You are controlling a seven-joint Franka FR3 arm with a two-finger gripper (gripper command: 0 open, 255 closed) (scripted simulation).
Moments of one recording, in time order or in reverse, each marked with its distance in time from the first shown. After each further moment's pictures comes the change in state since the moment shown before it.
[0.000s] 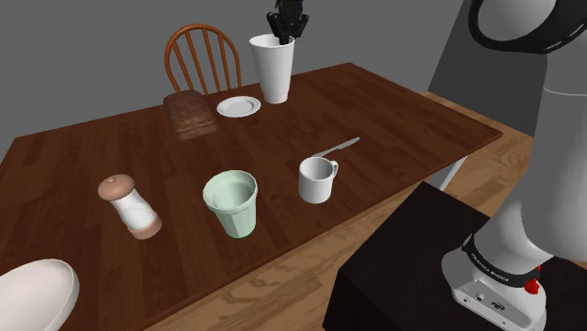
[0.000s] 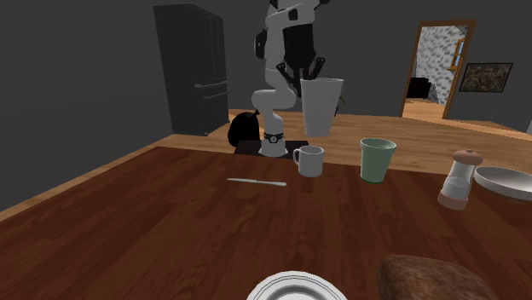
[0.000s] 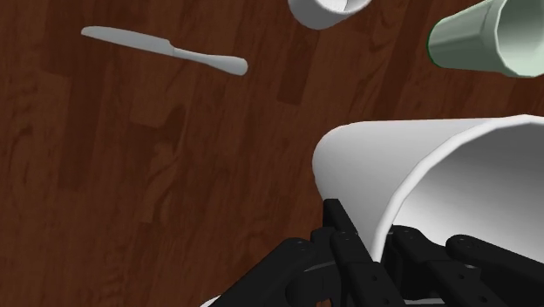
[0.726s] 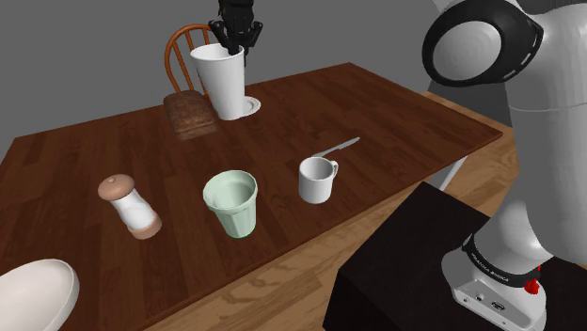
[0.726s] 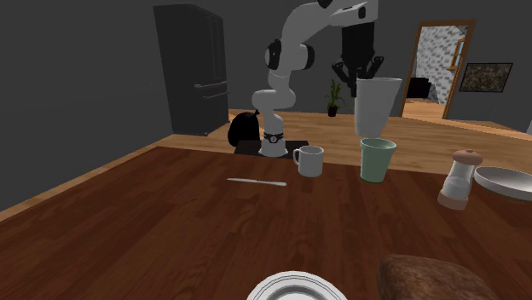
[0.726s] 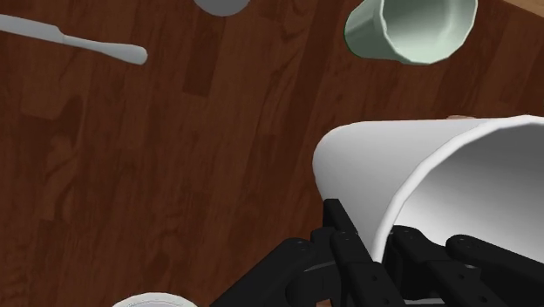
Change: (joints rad) arm 0.168 0.202 0.064 0.323 -0.018 -0.084 0.243
